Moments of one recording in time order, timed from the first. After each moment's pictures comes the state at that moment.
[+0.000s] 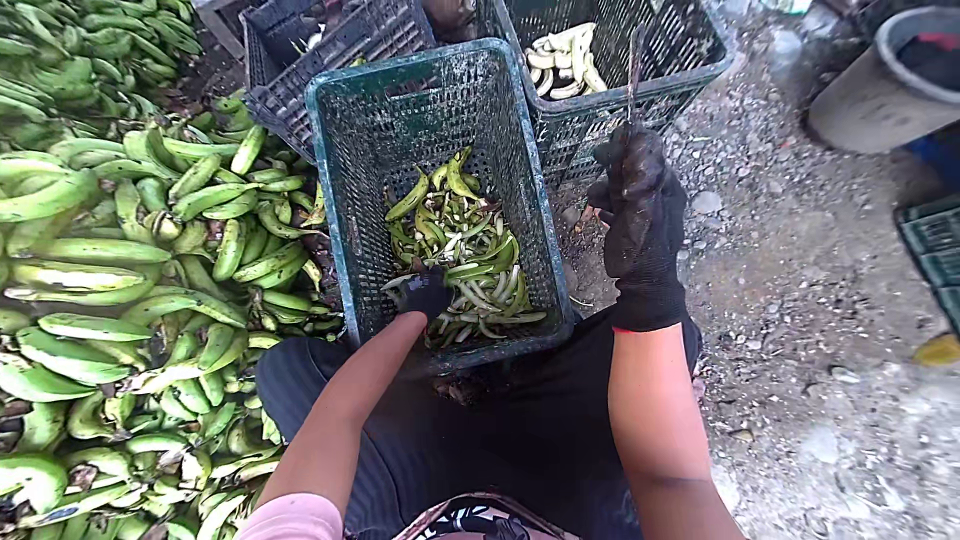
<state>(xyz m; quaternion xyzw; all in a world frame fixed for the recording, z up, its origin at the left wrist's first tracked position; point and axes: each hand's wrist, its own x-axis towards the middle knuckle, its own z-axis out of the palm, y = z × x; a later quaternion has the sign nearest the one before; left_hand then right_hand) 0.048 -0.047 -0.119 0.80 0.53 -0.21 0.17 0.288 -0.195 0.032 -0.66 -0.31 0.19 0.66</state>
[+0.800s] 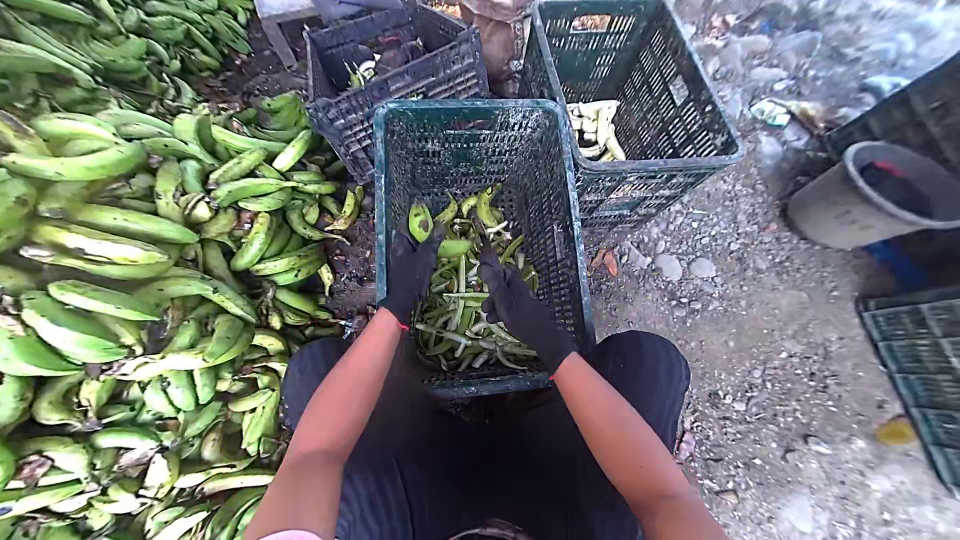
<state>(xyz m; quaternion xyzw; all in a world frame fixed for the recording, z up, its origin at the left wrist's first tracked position) 0.016 0.001 -0.032 0.60 0.45 0.40 0.52 0.165 -0.135 -0.032 -0.66 -0.40 0.49 0.40</state>
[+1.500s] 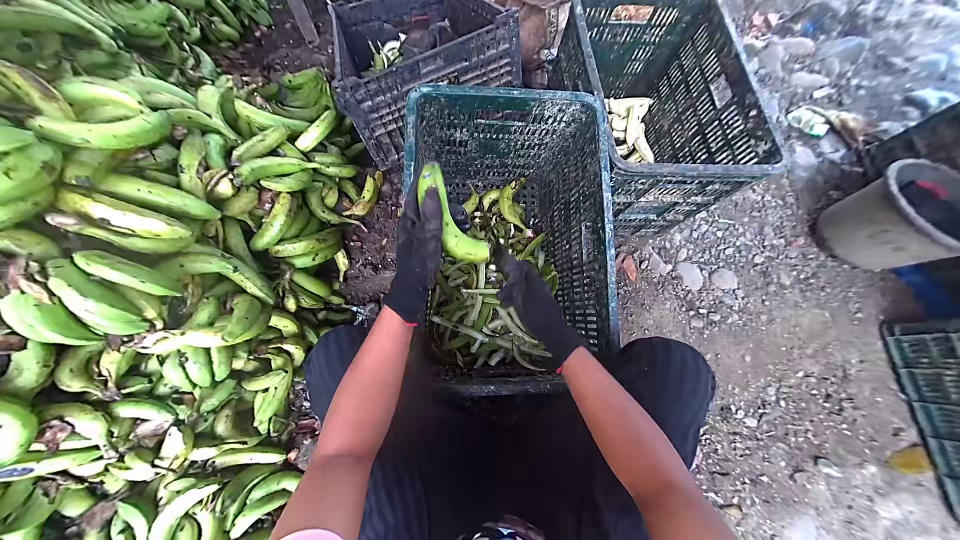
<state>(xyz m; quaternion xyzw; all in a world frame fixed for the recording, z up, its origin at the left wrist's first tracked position) -0.006 0.004 0.005 0.61 0.32 0.50 0.53 0.153 -0.123 -0.046 -0.68 -0.45 0.45 0.37</state>
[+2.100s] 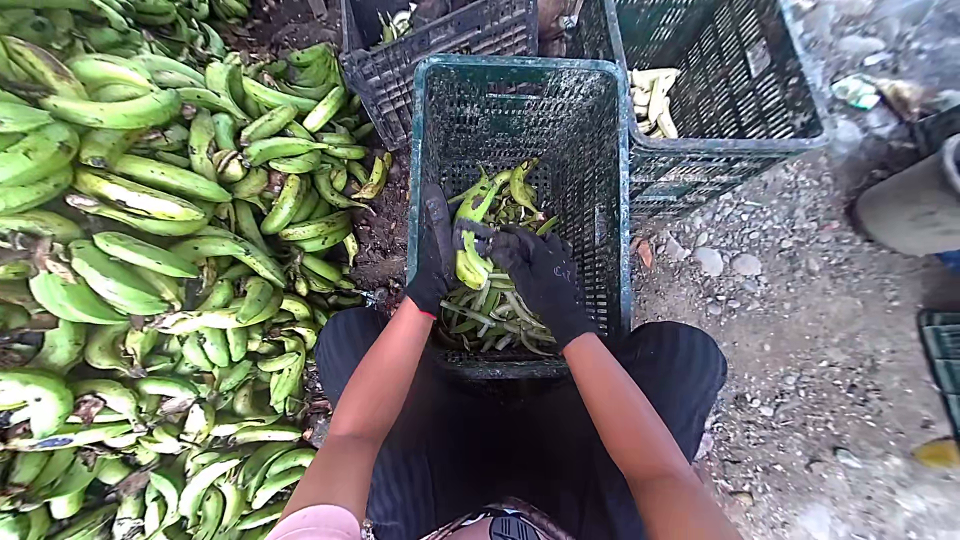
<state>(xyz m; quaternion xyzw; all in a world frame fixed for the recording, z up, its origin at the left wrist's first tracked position) 0.003 -0.010 -0.025 0.54 0.34 0.44 0.63 0.152 -0.108 -0.029 -0.78 -0.54 0.22 0.25</state>
